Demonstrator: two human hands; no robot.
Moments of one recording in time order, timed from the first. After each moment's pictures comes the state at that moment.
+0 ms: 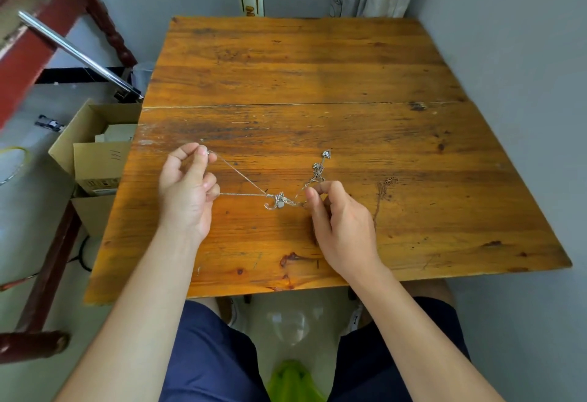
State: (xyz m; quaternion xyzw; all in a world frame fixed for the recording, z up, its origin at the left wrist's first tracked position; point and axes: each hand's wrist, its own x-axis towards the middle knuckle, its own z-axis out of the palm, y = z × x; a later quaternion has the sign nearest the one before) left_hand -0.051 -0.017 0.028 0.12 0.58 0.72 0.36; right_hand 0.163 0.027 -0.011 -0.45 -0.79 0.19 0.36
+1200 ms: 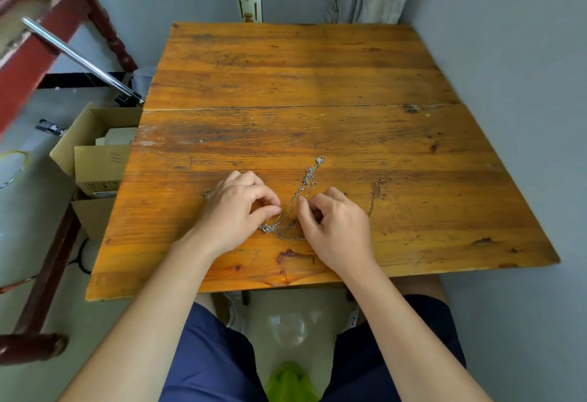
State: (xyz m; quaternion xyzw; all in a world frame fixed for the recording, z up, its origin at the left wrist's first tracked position) left_hand -0.023 -0.023 0.015 0.66 0.70 0.22 0.16; right_hand 0.161 0.026 -0.014 -0.47 -0.80 0.14 0.33
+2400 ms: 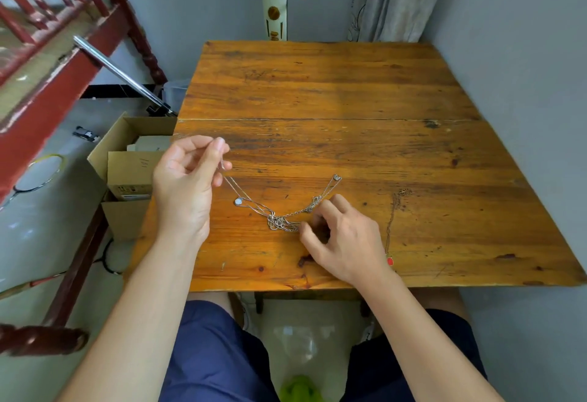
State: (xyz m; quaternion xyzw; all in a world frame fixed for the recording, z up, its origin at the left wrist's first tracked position) left_hand -0.051 -0.045 0.074 0.25 0.59 0.73 0.24; right_hand 0.157 0.016 -0.005 -0.41 -0.86 0.14 0.25
